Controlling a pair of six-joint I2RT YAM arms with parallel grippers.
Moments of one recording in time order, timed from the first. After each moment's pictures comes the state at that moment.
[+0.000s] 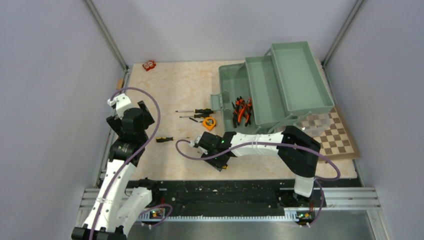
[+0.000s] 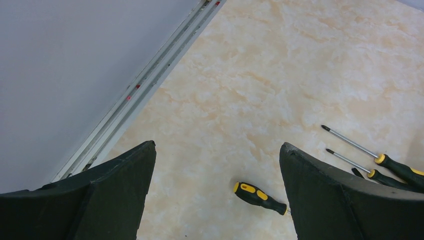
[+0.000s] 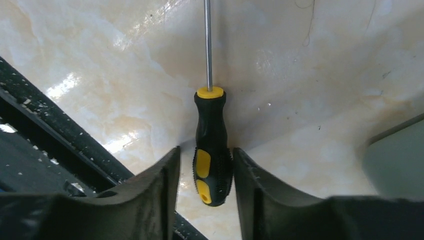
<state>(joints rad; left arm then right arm) -0.15 0.75 0.78 -0.47 -0.65 -0.33 1.16 1.84 1.20 -0.61 0.05 0.13</state>
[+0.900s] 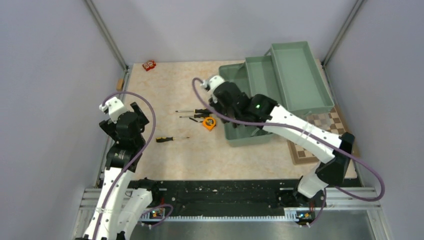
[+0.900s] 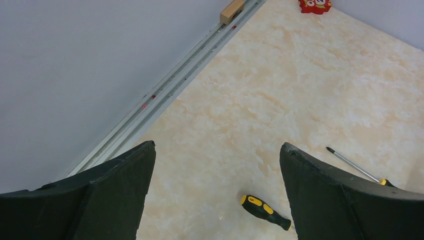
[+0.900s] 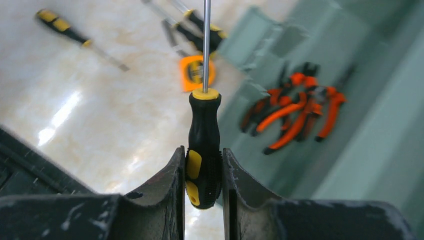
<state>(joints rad) -0.12 0.67 0.78 -0.46 -0.70 -0.32 1.04 1.59 1.64 -0.80 0.29 0.11</state>
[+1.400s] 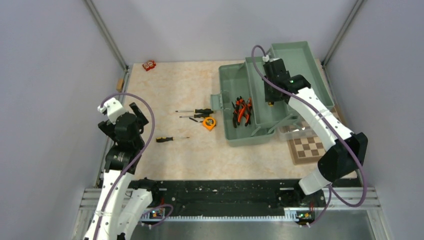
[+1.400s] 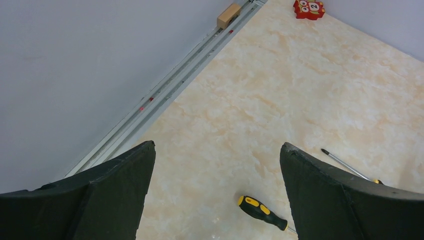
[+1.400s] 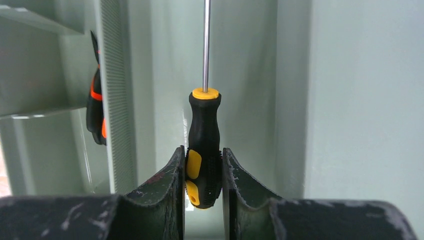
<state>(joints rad) -0.12 0.64 0.78 -0.46 -0.70 -0.32 0.44 1.53 1.54 -0.88 0.34 0.23</state>
